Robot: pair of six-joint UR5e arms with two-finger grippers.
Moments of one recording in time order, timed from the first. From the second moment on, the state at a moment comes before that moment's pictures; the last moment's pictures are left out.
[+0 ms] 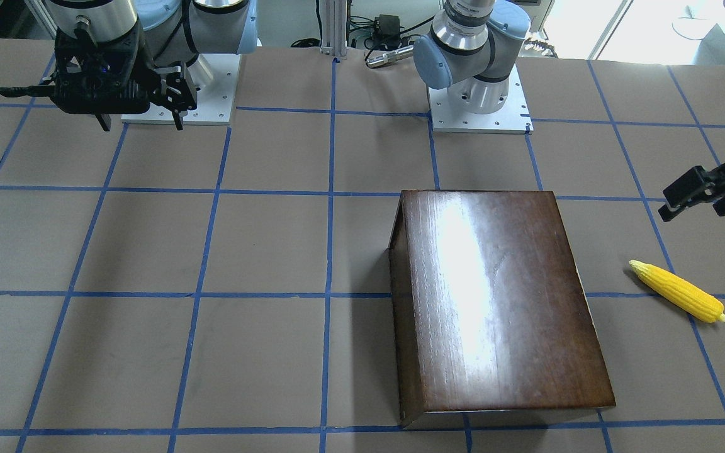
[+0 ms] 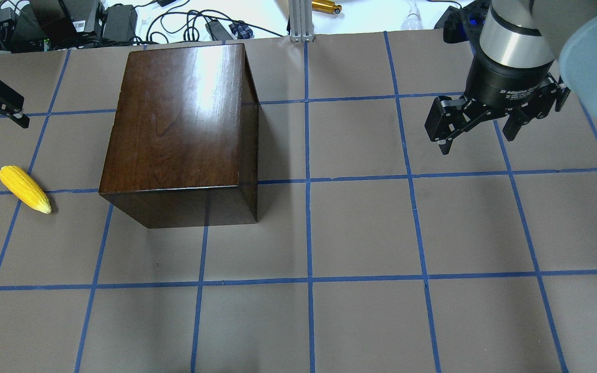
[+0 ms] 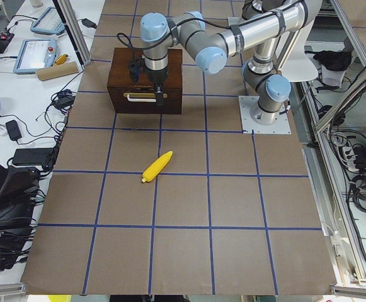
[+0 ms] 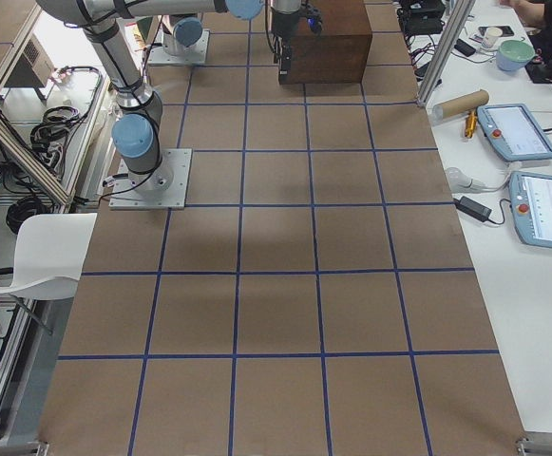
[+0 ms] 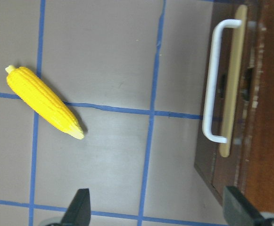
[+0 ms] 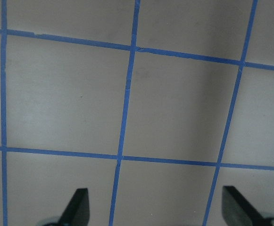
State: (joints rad) left arm -1.04 -1.72 -1.53 -1.46 1.56 0.41; right arm 1.61 -1.64 1.59 -1.46 -1.68 -0.08
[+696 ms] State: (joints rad) left arm -1.03 -1.94 -1.53 -1.35 1.39 0.43; right arm 1.61 -1.64 1.59 -1.46 -1.68 -0.08
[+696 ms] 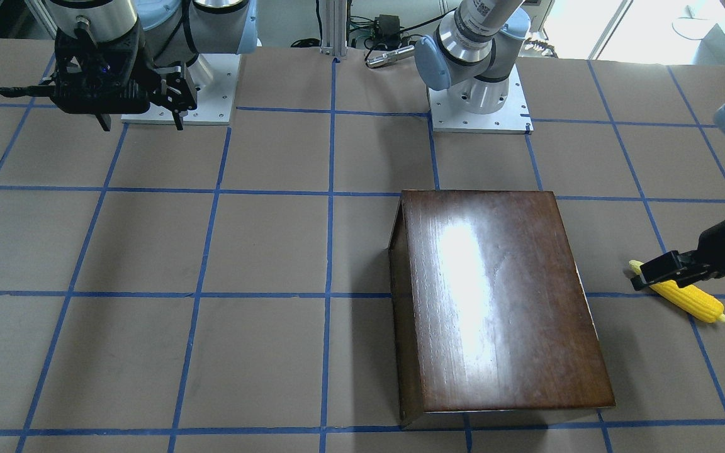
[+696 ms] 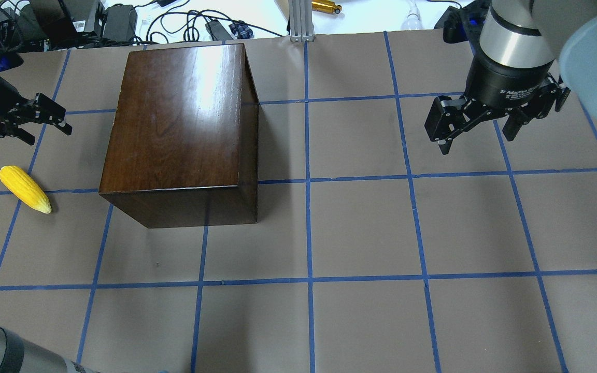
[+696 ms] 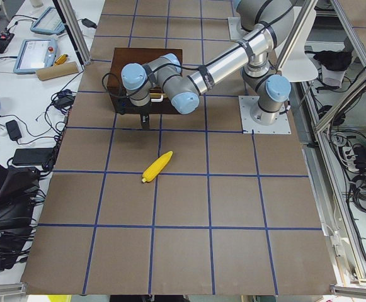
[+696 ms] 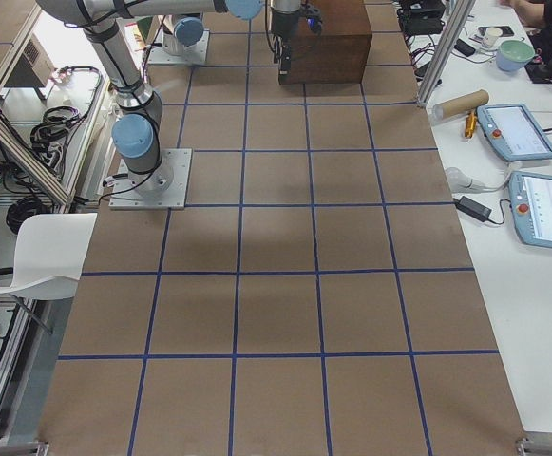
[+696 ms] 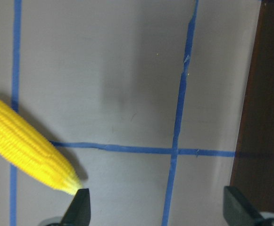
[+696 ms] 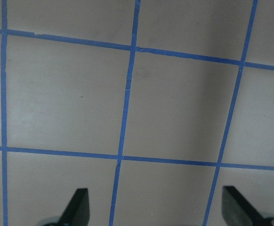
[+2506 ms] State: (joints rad) left arm -1.09 -2.03 -1.54 -1.39 1.19 0.61; right arm 1.61 -1.64 1.59 -1.46 -1.68 -0.08
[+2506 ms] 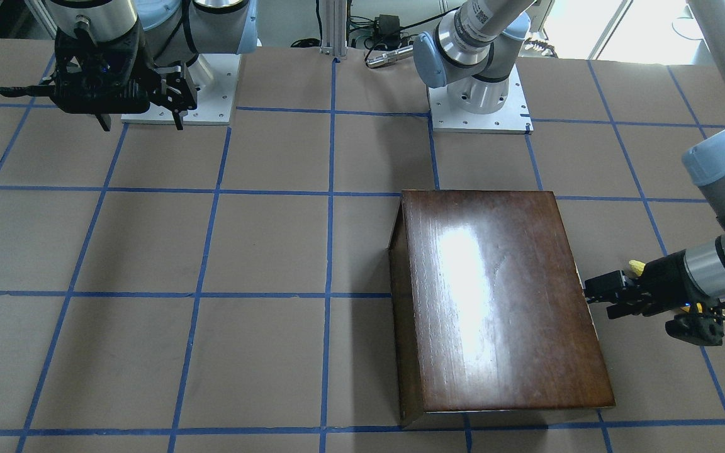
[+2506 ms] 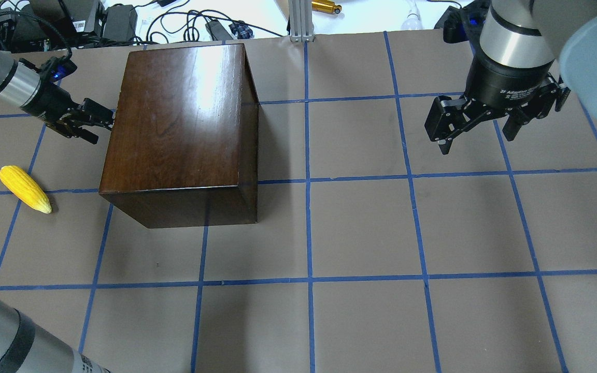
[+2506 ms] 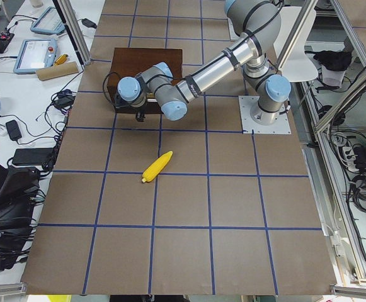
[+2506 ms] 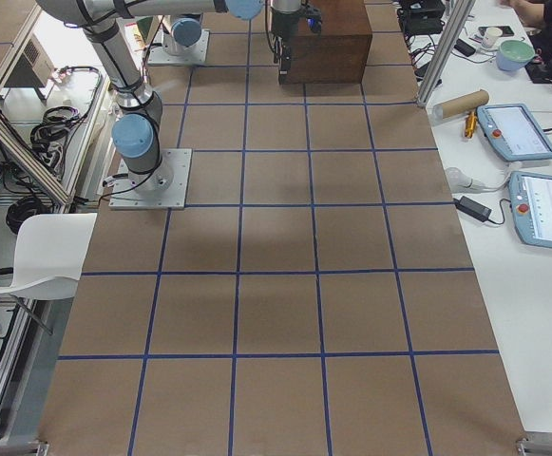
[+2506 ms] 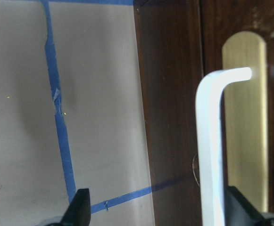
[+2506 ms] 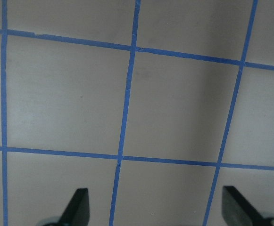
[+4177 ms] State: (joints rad) left arm -1.06 -2.06 -1.52 -1.37 1.26 0.62; right arm 1.61 -1.64 1.59 -1.46 -1.68 -0.08
